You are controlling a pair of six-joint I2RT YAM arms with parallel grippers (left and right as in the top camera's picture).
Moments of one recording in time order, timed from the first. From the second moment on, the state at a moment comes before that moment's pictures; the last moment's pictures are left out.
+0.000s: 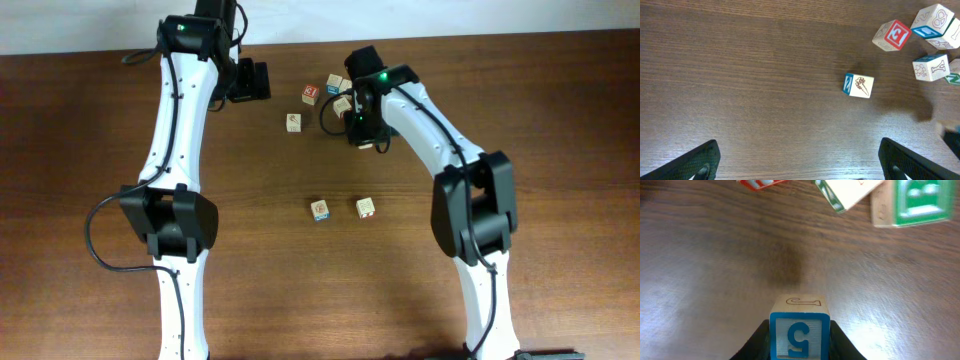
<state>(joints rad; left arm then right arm) -0.17 2.43 2.62 -1.46 0.03 -0.26 0.34 2.33 2.03 -1.06 0.00 0.18</state>
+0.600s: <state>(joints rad) -0.17 2.43 2.62 -1.54 0.03 -0.26 0.34 1.87 1.78 -1.23 -0.02 0.26</state>
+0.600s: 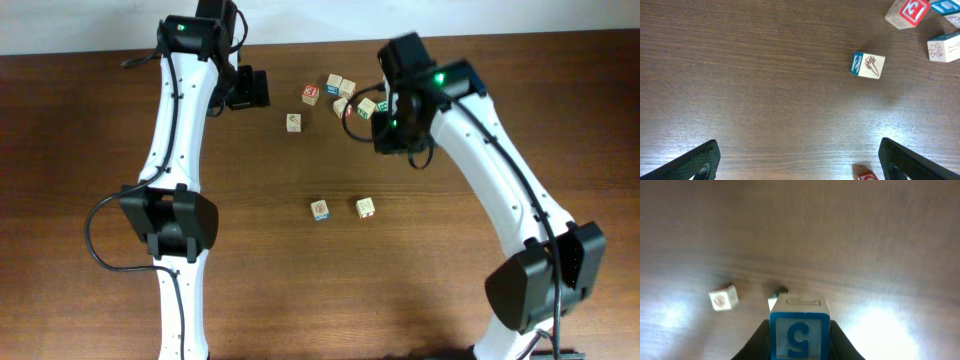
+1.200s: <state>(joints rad) -0.23 2.43 2.62 -1.56 0.03 -0.26 0.32 1.87 1.31 -0.84 -0.09 0.15</state>
